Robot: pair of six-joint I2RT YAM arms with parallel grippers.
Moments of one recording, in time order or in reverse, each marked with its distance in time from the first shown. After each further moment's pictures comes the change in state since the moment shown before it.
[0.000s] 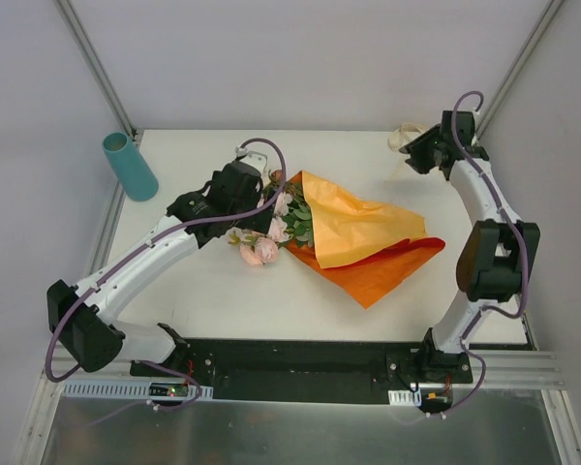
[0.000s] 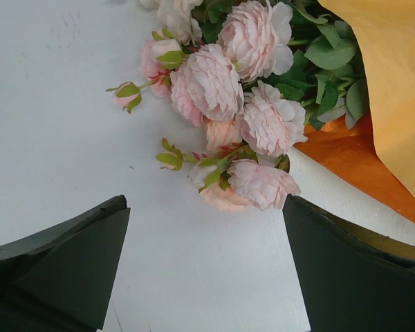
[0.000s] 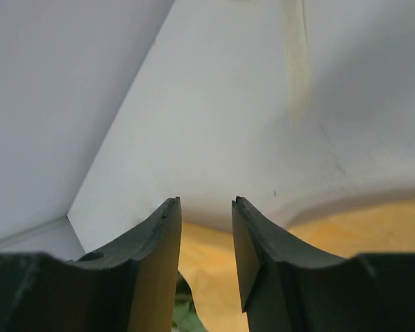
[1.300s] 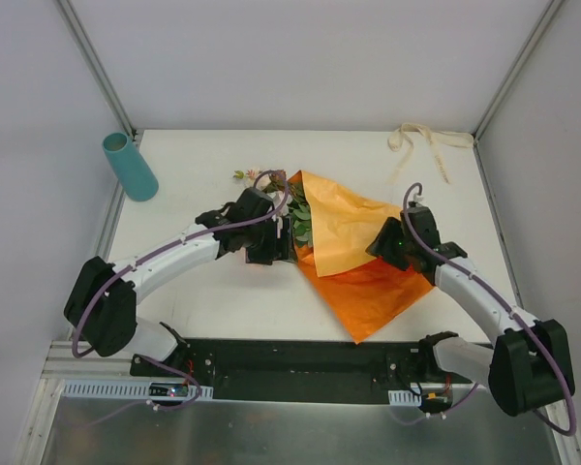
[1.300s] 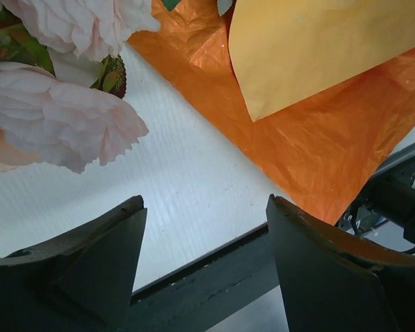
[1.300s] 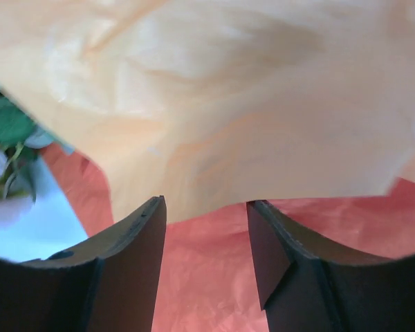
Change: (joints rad) left arm 0.000 0.092 -0.247 0.195 0.541 -0.468; right arm 0.335 -0.710 -0.934 -0.027 0.091 -0.200
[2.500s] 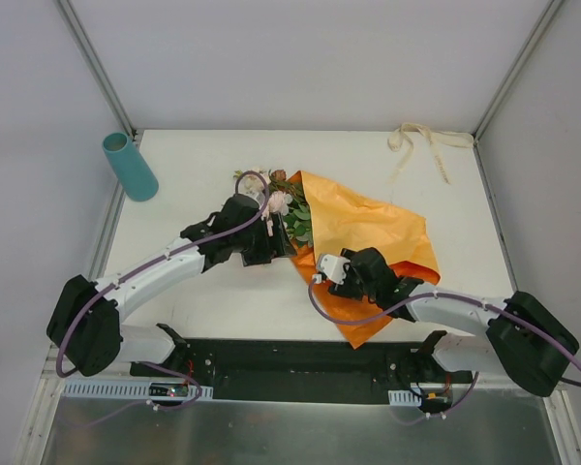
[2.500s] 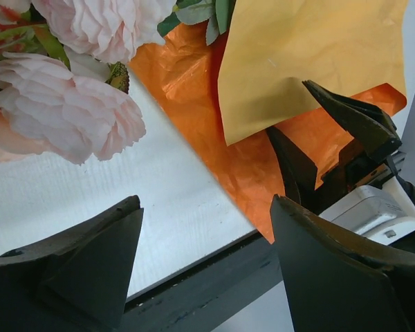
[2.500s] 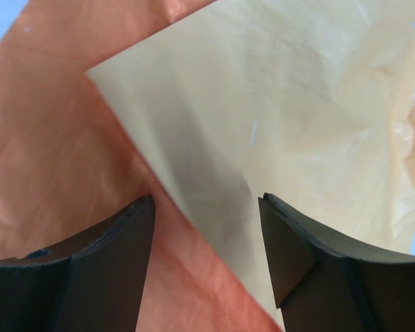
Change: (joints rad) left arm 0.022 -0.135 -0.150 0.161 -0.027 -0.161; right arm 0.522 0.045 -0.256 0.465 0.108 -1.394
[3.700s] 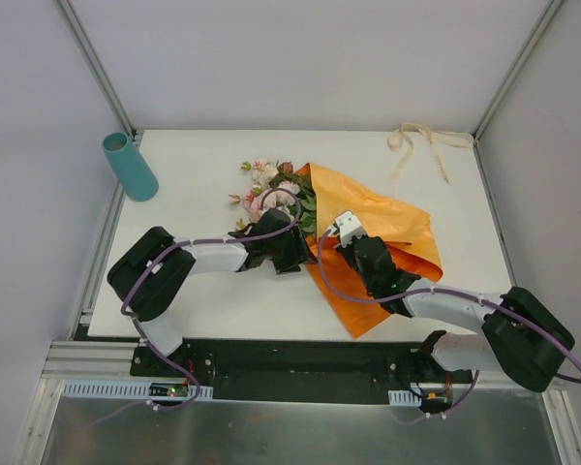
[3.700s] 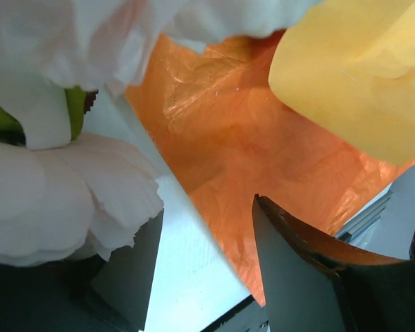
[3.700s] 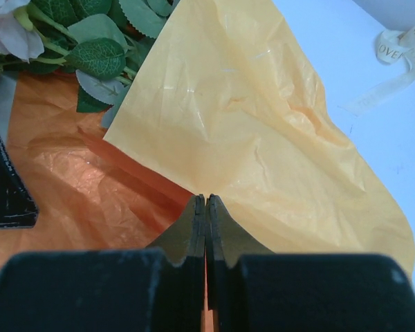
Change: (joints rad) left arm -0.076 0.420 -0.036 0.426 -0.005 -0.211; right arm -0.003 0.056 0.035 0.409 0.353 0.403
